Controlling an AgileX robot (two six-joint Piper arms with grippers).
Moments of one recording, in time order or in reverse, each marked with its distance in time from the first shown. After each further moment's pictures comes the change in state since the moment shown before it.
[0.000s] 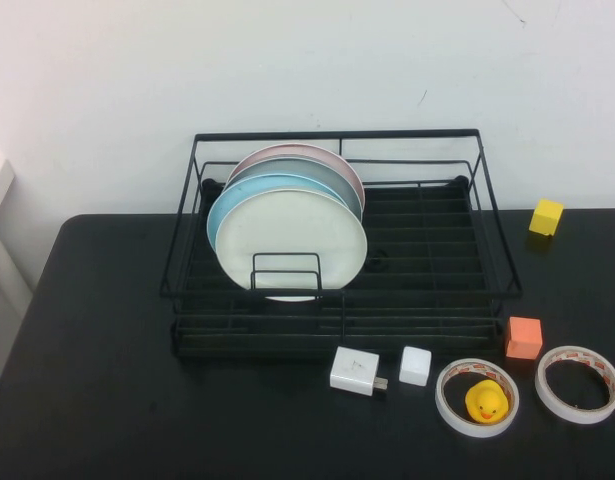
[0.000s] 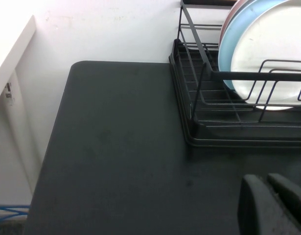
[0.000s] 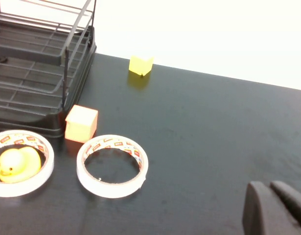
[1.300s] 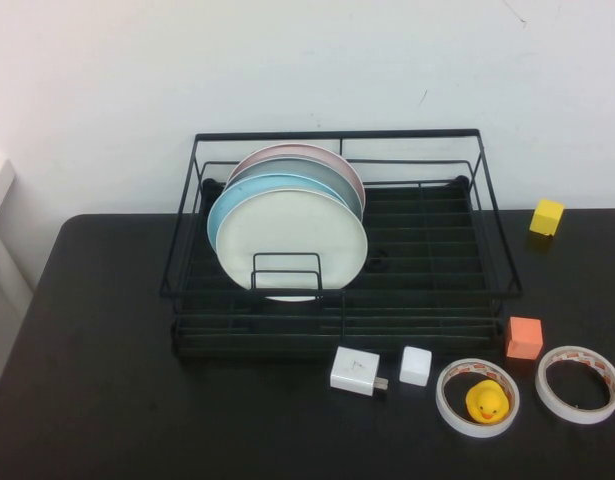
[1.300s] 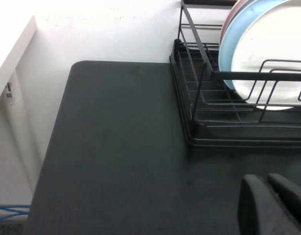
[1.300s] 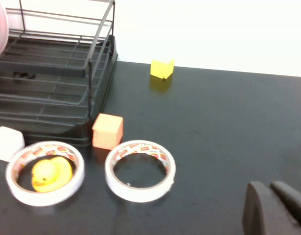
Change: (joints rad) right arm 0.061 0.000 0.002 -0.014 0.002 0.128; left arm 0.000 0.000 0.000 0.000 0.000 0.000
